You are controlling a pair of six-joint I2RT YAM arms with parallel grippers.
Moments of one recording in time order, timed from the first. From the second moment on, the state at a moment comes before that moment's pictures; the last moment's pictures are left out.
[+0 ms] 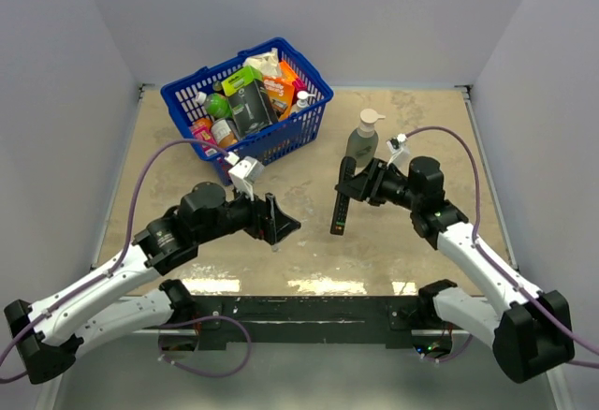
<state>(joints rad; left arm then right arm) -0.87 0.79 0.79 -0.33 0.09 -0.55 0.33 1.02 0.61 0.02 -0.51 0.75</state>
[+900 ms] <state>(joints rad) -0.87 1.03 0.71 0.31 0.55 -0.61 0.48 0.81 0.59 0.49 -0.71 1.05</state>
